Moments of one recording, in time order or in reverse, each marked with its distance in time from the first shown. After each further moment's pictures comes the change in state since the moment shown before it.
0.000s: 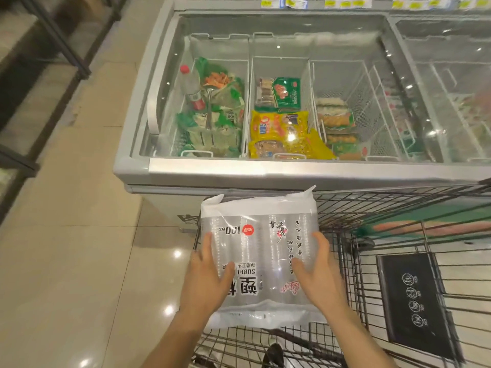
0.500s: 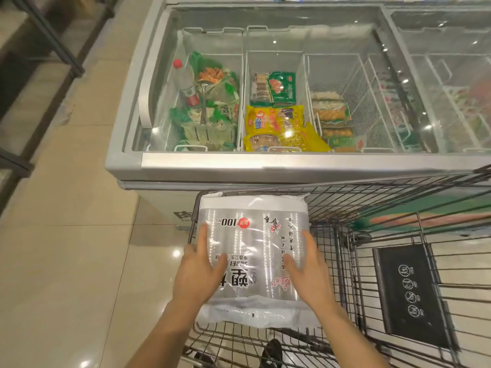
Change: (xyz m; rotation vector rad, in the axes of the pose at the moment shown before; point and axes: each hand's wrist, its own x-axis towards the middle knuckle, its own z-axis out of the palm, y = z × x) left_hand 0.013 -0.008 0.004 0.130 -0.070 -0.022; right_hand 0.000 0.018 0.023 0.078 -0.029 0.016
